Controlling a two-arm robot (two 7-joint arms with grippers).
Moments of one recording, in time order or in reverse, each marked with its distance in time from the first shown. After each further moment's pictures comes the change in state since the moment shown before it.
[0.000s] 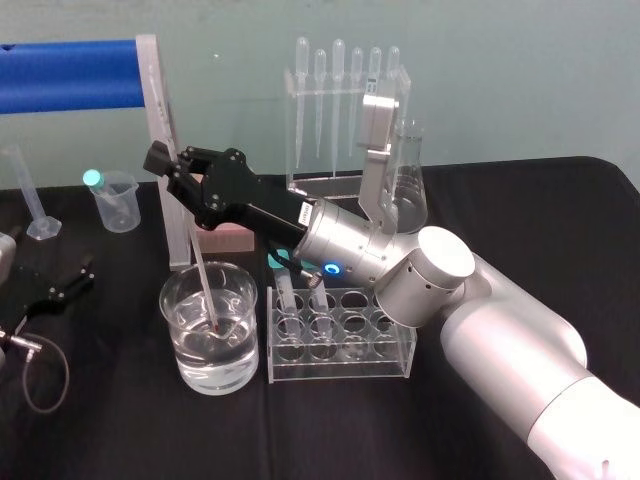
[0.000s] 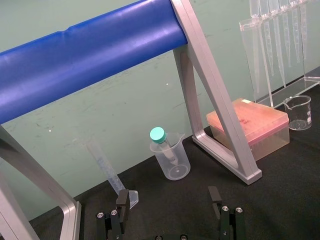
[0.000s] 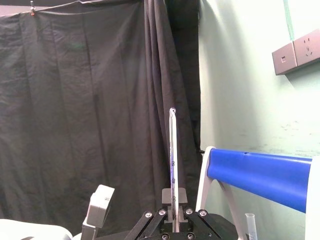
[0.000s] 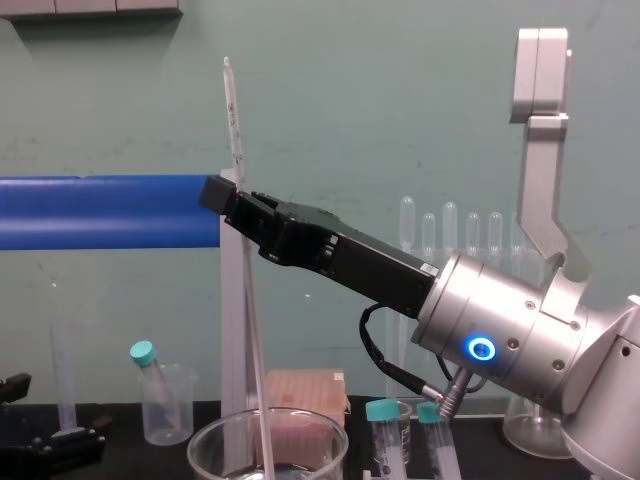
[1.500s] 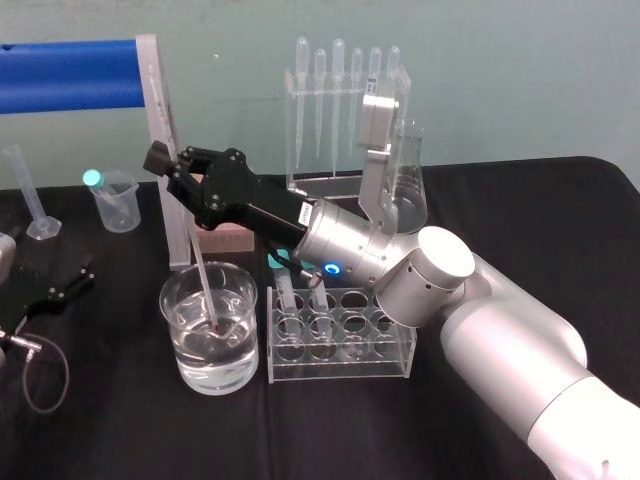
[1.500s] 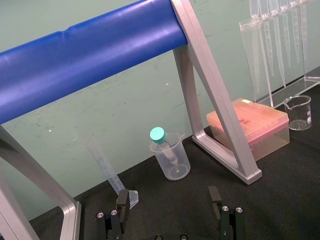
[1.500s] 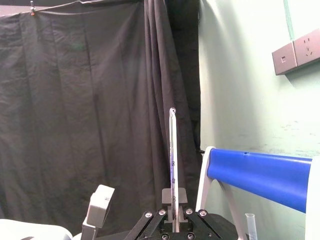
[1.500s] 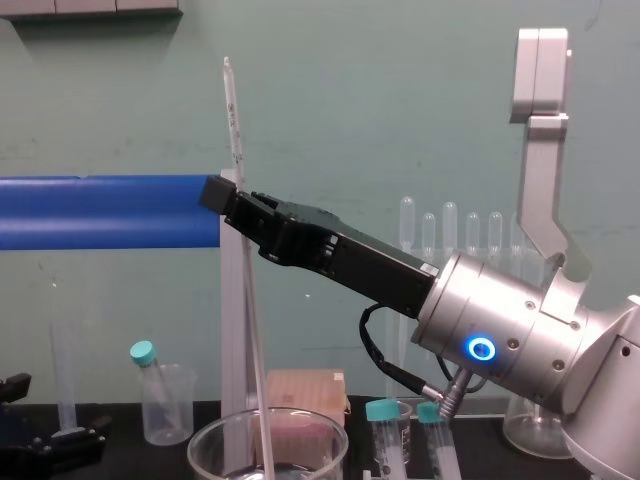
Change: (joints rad) left arm 0.000 0.000 0.000 0.000 0.000 0.000 0.000; right arm 0.000 0.000 0.000 0.000 0.000 0.000 0.000
